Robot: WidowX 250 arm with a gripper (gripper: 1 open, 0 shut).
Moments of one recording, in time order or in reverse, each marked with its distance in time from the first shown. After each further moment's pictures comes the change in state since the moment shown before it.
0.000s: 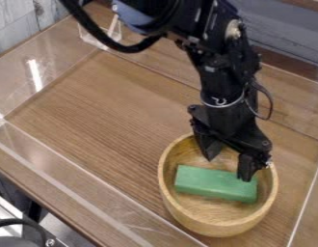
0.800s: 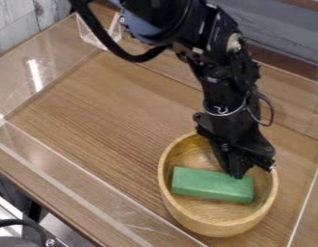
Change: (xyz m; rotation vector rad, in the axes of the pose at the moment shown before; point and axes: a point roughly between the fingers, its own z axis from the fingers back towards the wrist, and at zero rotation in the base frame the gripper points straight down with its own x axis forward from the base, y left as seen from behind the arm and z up) arm 0.001 0.005 -0.013 -0.006 -0.003 0.013
